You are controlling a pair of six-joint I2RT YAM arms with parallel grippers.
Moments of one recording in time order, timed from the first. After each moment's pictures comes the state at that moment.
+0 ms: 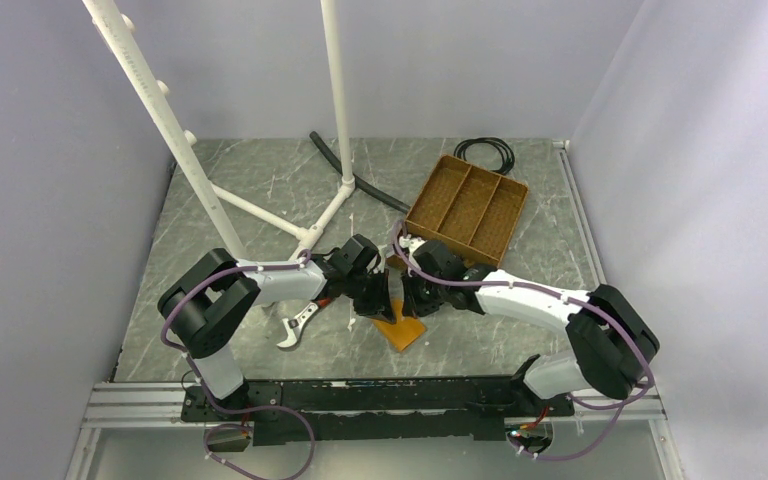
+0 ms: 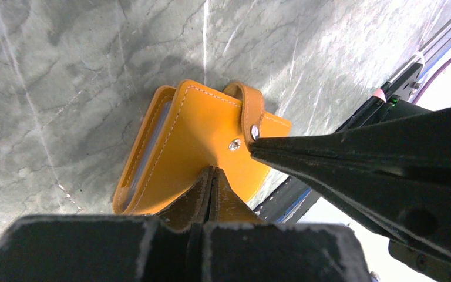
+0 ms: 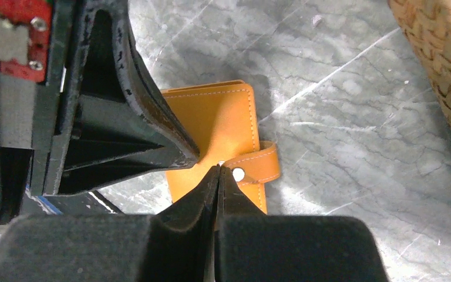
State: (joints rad) left arm -0.83 1.72 0.88 -0.11 0.44 -0.76; right arm 0.78 1.38 0.71 -0.27 -0.18 0.40
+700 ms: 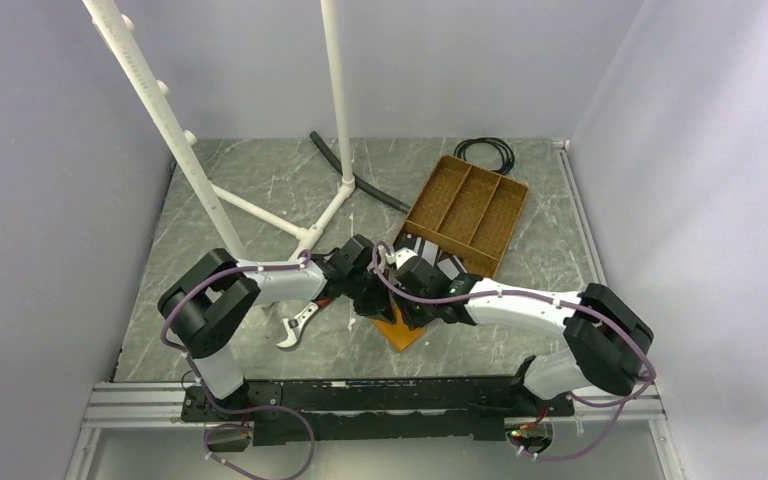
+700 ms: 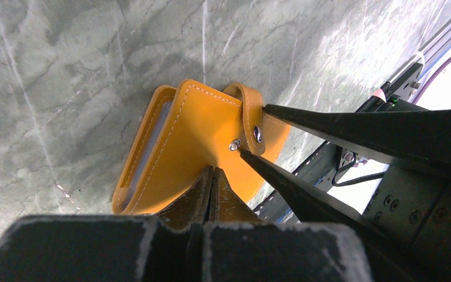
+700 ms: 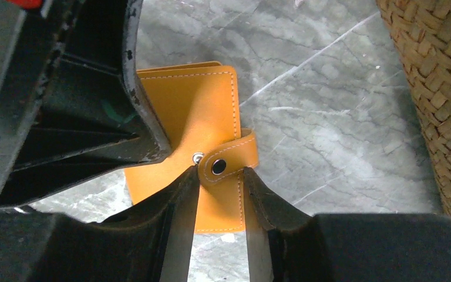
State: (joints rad) left arm -0.83 1.72 0.88 -0.11 0.44 -0.76; right arm 0.93 1.40 0.72 -0.33 0.08 0.35
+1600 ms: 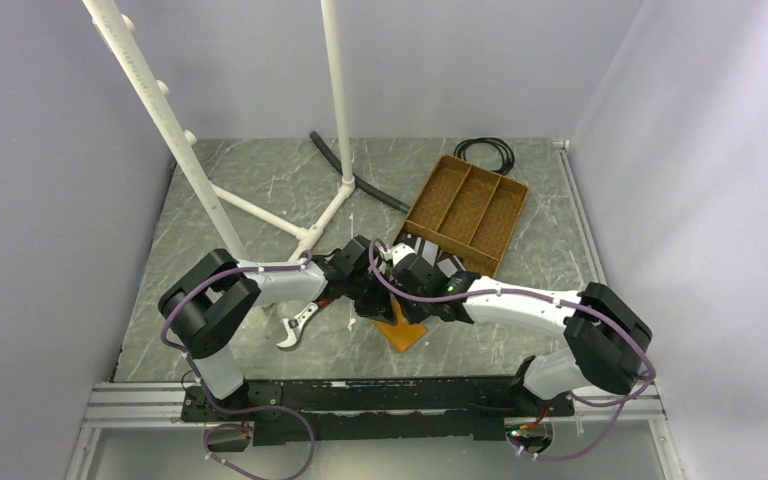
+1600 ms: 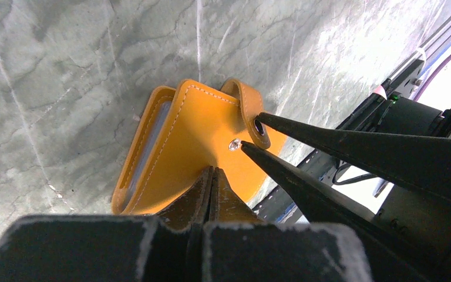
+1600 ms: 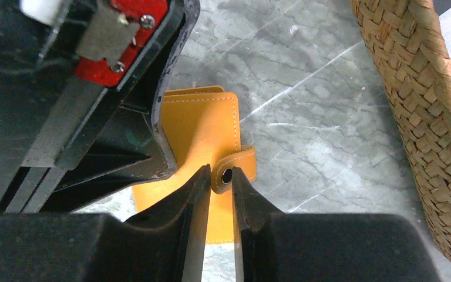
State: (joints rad) left arm -0.84 1.72 0.88 -0.11 0.44 -0.76; right arm 0.95 1.41 0.75 -0.33 0.12 0.33
